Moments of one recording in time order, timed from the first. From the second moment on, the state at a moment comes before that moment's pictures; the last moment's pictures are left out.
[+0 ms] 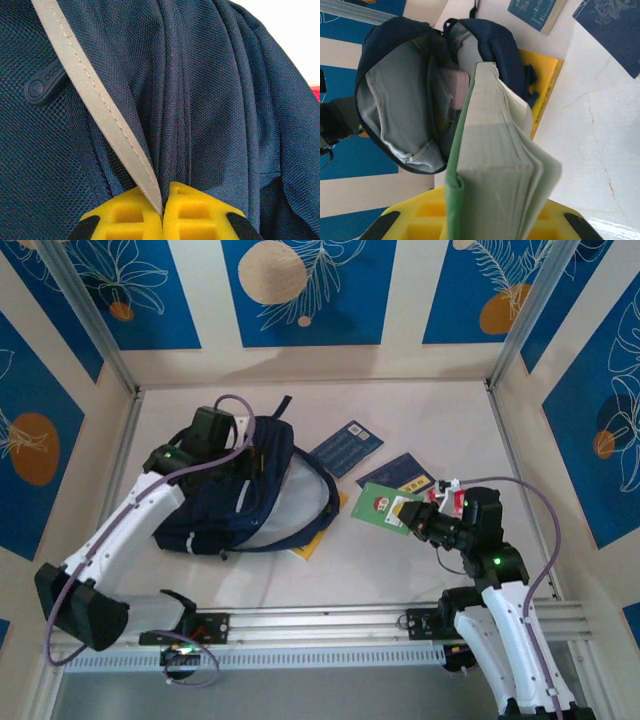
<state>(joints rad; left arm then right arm) -0.46 1.24 1.25 -0.81 0.16 -0.33 0.12 0.51 0.56 -0.61 -0.67 0.87</state>
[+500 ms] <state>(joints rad) -0.46 1.14 1.25 -0.82 0.38 -0.28 0.15 0.54 0.78 -0.63 -0.68 0.81</state>
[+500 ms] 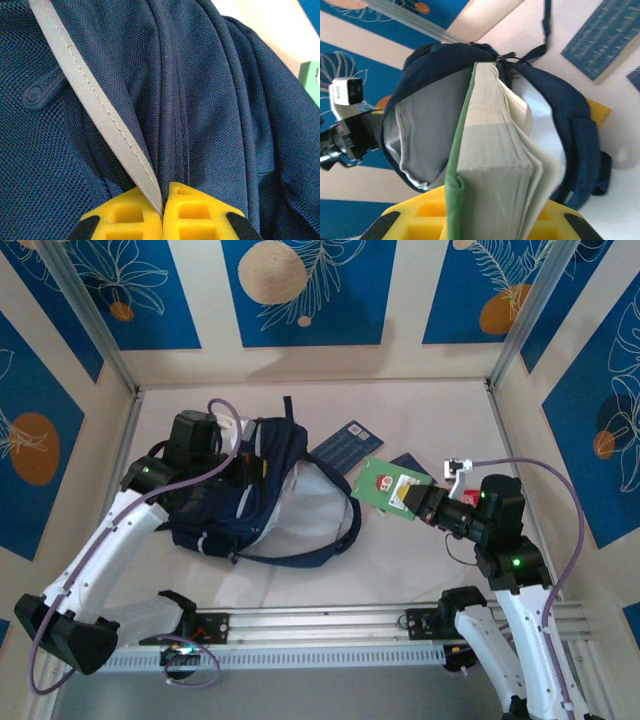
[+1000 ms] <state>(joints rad) -0.46 1.07 1.20 -0.78 0.45 -0.27 0.48 0.78 0.75 -0.39 -0.71 0.91</state>
